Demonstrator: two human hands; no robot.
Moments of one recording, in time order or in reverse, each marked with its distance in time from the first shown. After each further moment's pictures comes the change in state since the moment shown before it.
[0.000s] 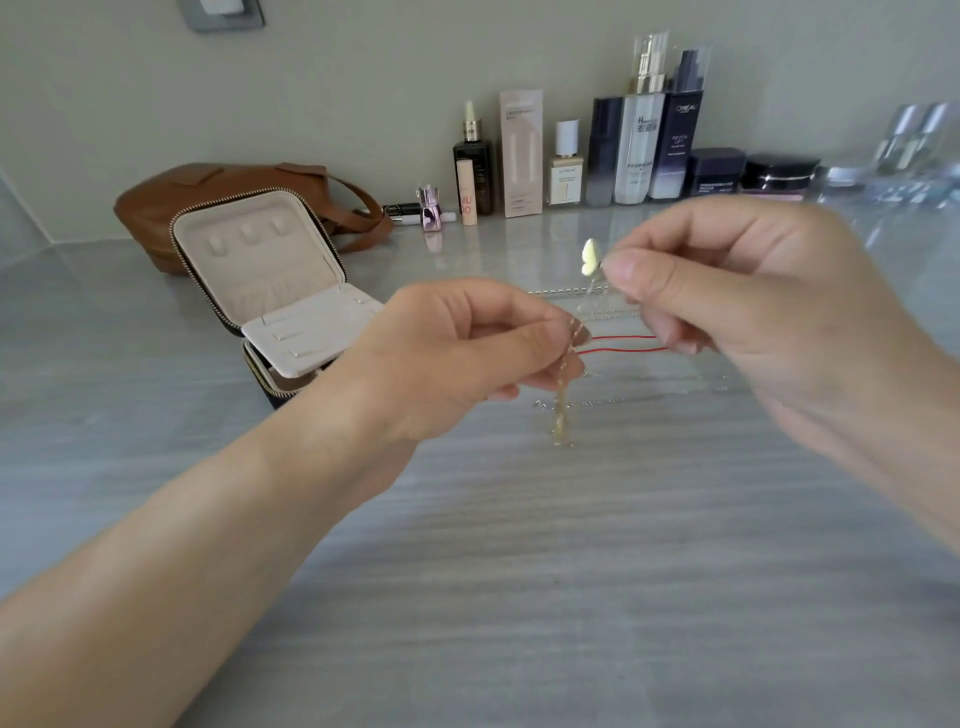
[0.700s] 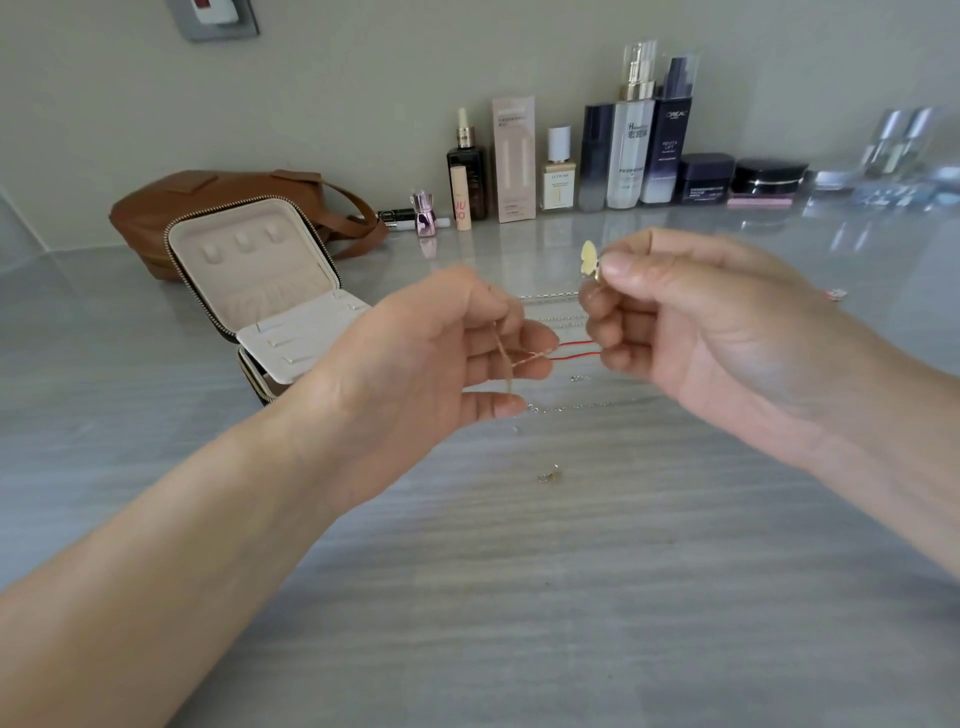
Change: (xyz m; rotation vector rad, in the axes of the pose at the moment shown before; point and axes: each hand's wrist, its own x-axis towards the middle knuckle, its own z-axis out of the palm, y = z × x) left_hand 0.004 -0.003 -0.010 -0.357 -0.112 -0.150; right_hand 0.003 0.005 0.003 0.452 -0.142 0.305
